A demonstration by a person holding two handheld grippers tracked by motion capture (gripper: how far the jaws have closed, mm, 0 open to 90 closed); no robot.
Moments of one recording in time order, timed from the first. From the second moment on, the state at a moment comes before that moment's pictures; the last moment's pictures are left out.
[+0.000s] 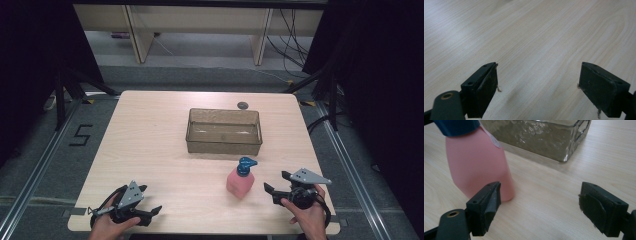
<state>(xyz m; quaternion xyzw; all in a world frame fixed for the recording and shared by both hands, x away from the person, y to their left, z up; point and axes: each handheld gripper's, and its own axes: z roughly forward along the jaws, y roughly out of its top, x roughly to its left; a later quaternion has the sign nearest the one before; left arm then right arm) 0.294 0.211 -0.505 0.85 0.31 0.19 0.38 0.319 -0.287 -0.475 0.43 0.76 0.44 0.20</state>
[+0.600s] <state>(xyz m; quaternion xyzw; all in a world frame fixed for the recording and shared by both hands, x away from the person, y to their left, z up) 0.293 0.210 -0.505 0.85 0.31 0.19 0.39 0.307 -0.274 -0.470 0.40 0.76 0.48 0.18</state>
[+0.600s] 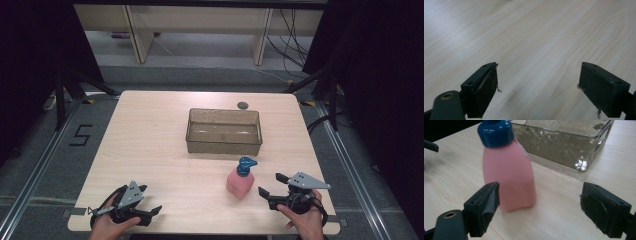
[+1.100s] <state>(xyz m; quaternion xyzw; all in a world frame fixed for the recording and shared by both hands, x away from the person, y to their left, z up) 0.294 0.211 -0.505 0.85 0.31 0.19 0.38 0.301 -0.263 -0.464 0.38 0.76 0.50 0.17</state>
